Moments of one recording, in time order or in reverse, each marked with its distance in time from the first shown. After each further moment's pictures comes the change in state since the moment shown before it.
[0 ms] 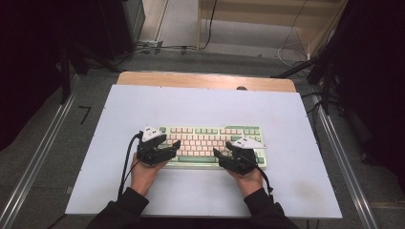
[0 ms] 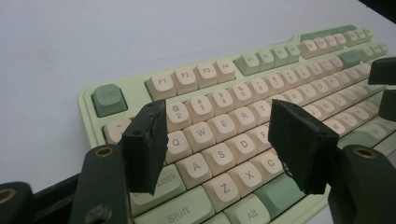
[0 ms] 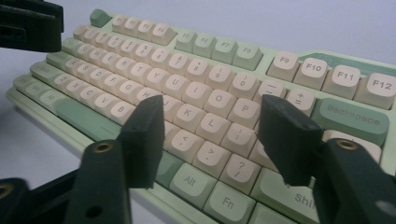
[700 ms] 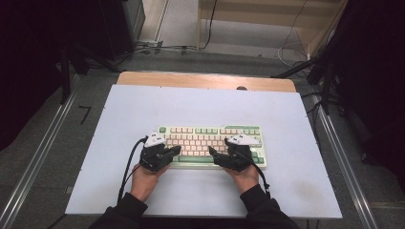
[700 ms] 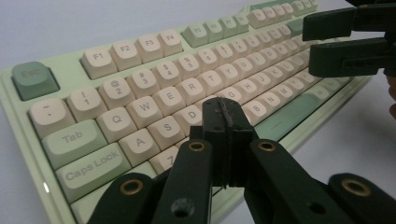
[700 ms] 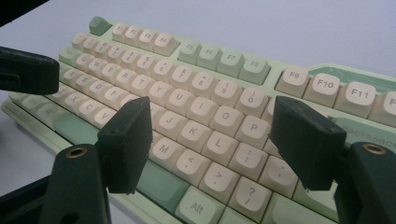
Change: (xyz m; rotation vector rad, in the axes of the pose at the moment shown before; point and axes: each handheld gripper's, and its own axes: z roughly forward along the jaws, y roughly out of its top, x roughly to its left) left arm -0.011 -0.011 -0.001 0.060 -0.156 0.049; right arm 0.005 0.009 0.010 -0.002 -0.008 0.001
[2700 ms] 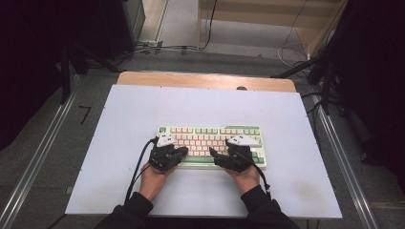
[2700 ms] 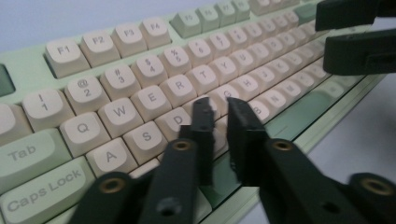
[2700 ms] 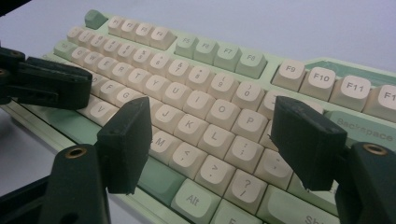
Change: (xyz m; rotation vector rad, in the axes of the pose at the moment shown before) left arm -0.009 0.000 0.022 0.027 0.020 0.009; right arm -0.001 -0.002 -0.001 0.014 -0.010 -0.007
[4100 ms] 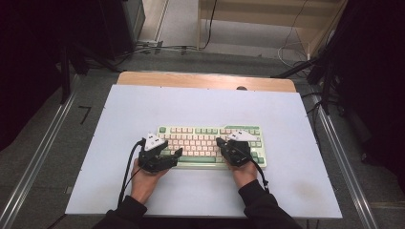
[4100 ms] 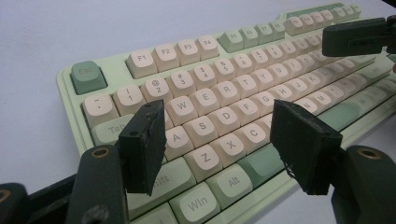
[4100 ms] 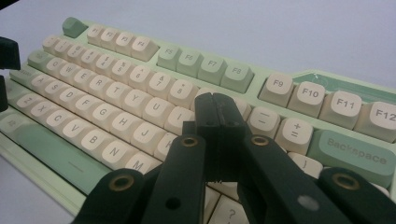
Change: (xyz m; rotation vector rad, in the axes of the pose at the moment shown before) left arm 0.009 -0.007 -0.025 -0.071 0.126 -0.014; right arm -0.005 0.006 0.013 -0.011 -0.035 0.005
